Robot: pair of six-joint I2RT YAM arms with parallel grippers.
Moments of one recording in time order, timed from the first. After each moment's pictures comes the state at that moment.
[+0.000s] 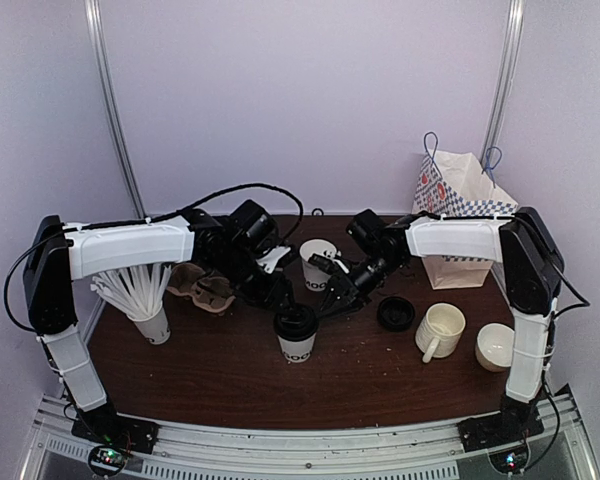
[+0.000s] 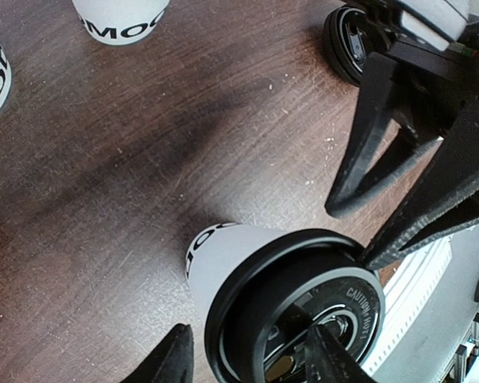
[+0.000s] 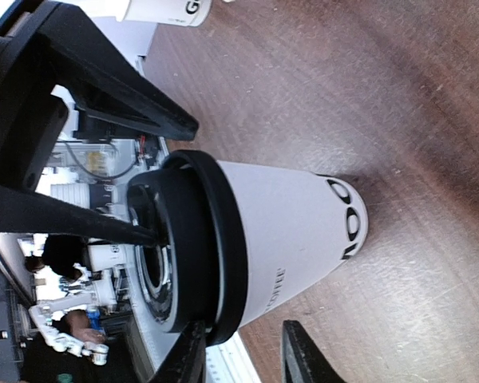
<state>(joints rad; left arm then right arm) -0.83 1.79 1.43 -0.72 0.32 -0.34 0.66 1.98 1.45 -0.69 -0.93 0.15</state>
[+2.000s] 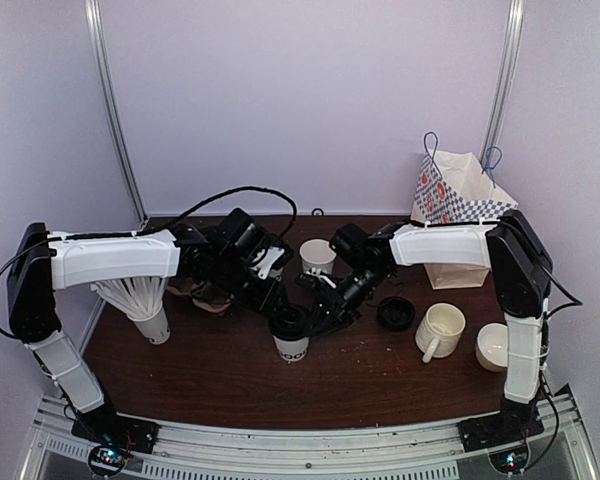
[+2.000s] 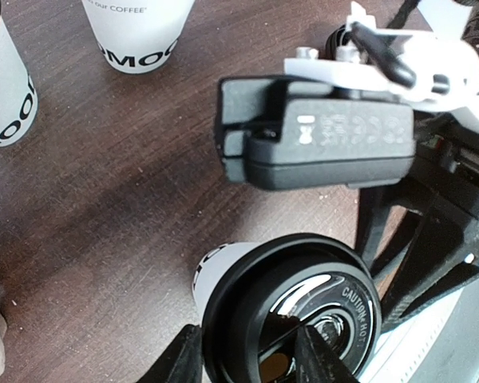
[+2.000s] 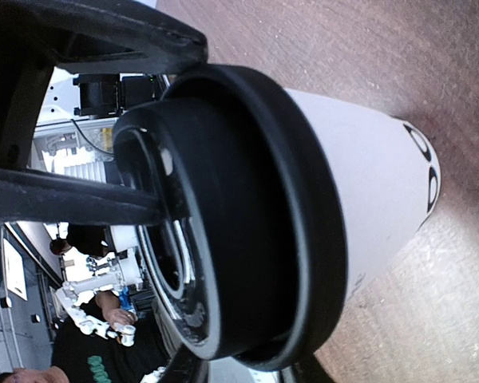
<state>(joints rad) -0.85 1.69 1.26 -0.55 0.23 -0.33 0.73 2.03 1.49 -0.76 -0.97 0.22</state>
